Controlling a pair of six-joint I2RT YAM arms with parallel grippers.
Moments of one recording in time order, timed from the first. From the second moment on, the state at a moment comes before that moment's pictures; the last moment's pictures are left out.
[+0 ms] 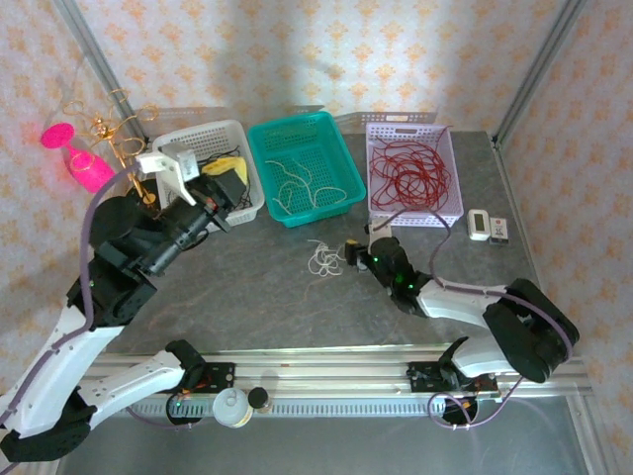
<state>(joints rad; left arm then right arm) -0.64 0.85 1.32 -0.31 -0.04 -0.28 0.70 1.34 0.43 0.41 0.29 0.32</state>
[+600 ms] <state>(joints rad) -0.64 0.93 1.03 -0.25 -0.10 -0.37 0.64 1.17 0.48 0.22 0.21 0.39</state>
